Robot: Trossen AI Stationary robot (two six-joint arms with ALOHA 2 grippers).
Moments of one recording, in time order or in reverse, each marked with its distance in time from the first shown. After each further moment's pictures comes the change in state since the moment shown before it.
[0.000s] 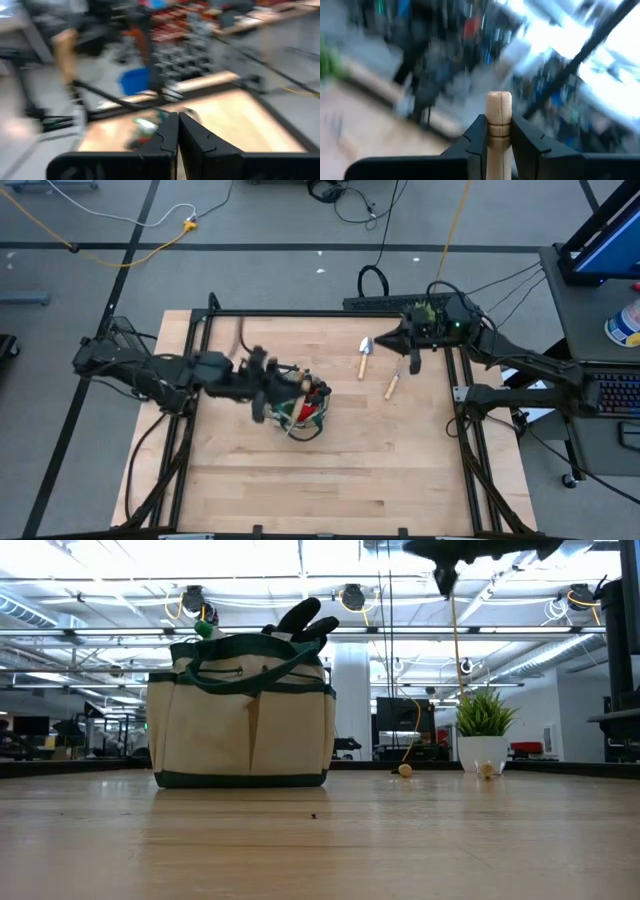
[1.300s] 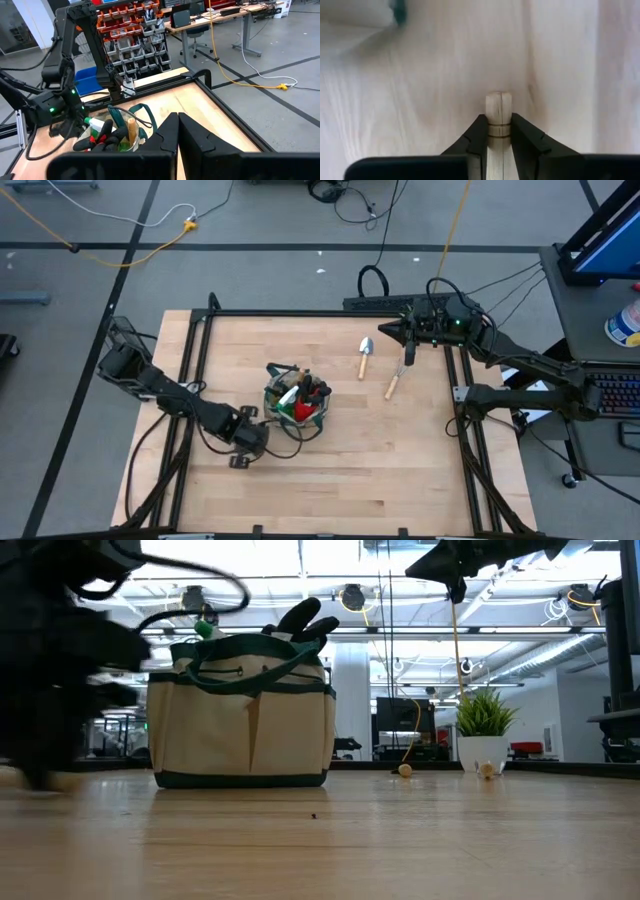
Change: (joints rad) left arm -0.239 0.310 -0.324 -0.808 0.119 0.291; right arm -0.050 -0.021 0.000 -0.096 0.213 -0.066
